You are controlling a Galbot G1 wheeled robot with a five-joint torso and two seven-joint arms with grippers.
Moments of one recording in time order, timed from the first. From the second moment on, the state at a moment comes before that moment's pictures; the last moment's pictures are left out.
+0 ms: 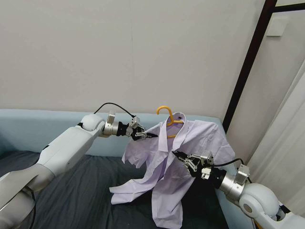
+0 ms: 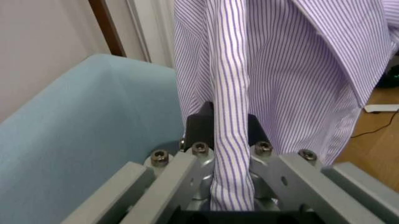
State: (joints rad) left arm -0.01 -1.01 0.40 -1.02 -0.72 0.03 1.19; right arm -1.03 0.76 0.20 1.96 0.77 -0.03 -0.44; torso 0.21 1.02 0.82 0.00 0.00
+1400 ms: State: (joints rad) left arm -0.19 -0.98 0.38 -0.95 -0.55 -0.04 1.50; right arm -1.04 0.37 0.47 2.18 1.12 -0.23 -0.22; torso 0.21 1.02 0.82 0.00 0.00
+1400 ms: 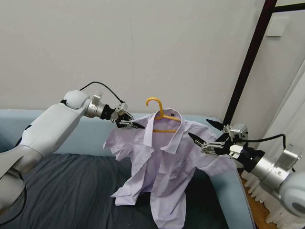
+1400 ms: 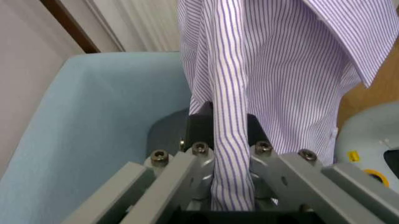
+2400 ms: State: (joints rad) left arm -0.18 -1.08 0.41 -0.95 -0.53 -0.09 1.53; right arm -0.98 0.35 0.43 1.95 1.03 -0.34 -0.63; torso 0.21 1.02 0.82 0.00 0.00
